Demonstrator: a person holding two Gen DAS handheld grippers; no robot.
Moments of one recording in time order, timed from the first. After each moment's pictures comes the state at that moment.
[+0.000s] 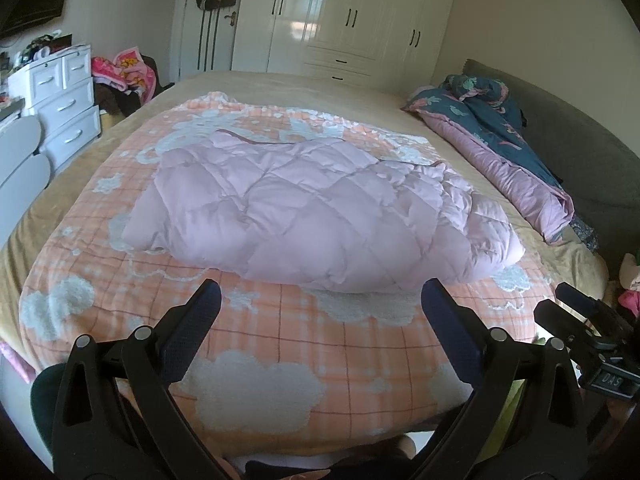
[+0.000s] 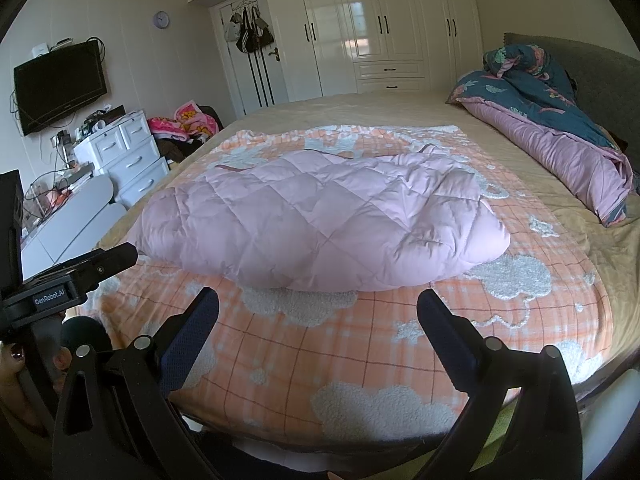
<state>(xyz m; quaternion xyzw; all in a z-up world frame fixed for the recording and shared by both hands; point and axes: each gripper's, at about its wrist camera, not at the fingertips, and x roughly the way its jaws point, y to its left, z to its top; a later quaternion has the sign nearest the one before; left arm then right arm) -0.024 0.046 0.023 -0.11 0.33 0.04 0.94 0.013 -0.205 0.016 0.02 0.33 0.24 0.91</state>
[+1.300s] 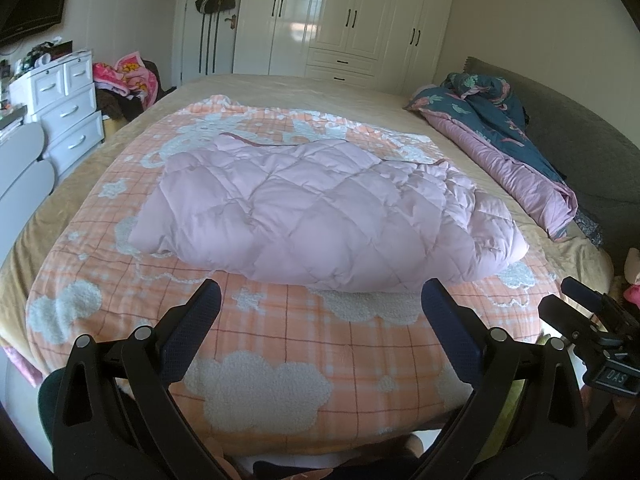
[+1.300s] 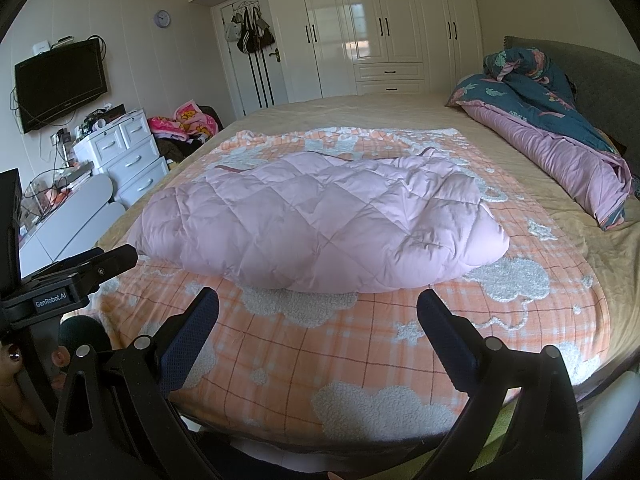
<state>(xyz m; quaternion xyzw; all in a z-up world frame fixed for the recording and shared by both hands) -0.026 0.047 0.026 -0.10 0.33 0.05 0.94 0.013 -0.205 0.016 0.02 0.33 0.24 0.91</state>
